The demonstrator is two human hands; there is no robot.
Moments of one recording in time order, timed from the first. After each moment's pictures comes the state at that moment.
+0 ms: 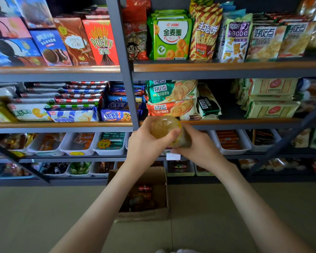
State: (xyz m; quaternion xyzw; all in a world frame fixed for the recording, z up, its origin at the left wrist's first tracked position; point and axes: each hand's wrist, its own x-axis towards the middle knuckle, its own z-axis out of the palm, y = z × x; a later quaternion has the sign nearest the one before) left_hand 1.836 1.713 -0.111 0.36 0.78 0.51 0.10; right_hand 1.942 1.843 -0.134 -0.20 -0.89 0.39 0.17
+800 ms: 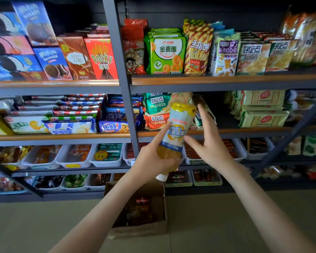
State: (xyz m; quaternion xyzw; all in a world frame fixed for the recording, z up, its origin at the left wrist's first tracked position) left_hand 1.828 1.715 -0.127 0.46 0.69 0.51 0.24; right_hand 1.949 1.867 -0.114 -0.17 -0.87 0.36 0.30
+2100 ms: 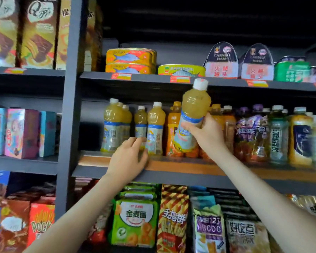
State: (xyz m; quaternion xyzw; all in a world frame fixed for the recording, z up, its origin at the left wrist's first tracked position) left_hand 1.654 1.991 0.163 0.44 0.72 0.34 -0.41; right_hand 1.802 2.155 0.238 -0.06 -0.76 0.29 0.58
